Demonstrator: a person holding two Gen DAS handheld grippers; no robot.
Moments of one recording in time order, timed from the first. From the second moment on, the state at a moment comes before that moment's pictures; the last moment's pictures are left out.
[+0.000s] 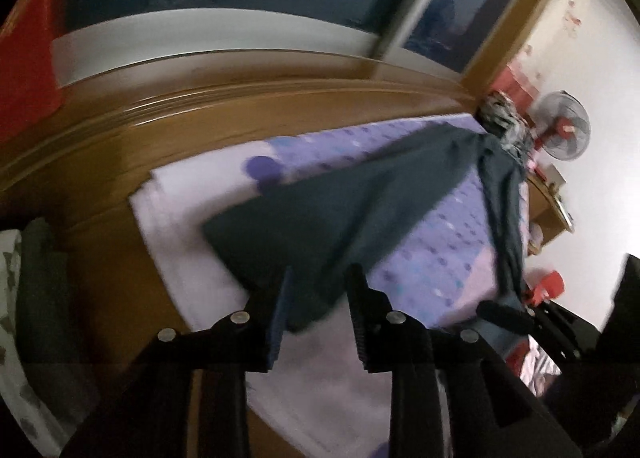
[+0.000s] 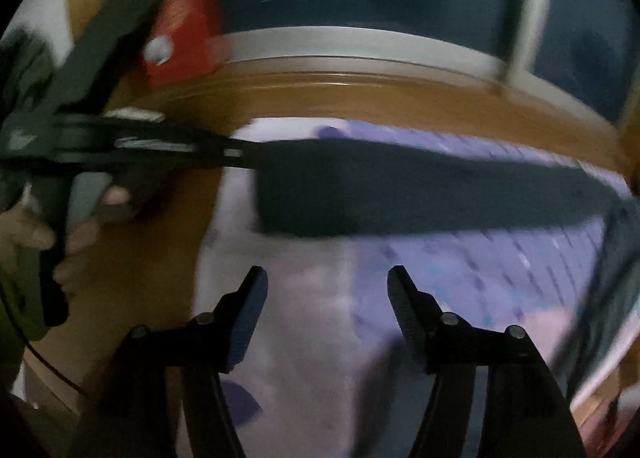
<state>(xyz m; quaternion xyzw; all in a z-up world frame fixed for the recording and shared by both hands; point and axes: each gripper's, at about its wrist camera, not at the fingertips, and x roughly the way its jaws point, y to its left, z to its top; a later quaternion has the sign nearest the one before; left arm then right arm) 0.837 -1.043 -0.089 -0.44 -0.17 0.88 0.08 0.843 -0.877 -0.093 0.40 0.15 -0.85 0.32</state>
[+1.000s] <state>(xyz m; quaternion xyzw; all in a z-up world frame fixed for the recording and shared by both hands) 0.772 -0.666 -0.071 -0.48 -0.17 0.85 0.15 0.788 -0.477 -0.073 0.37 0.01 -0.90 0.22</state>
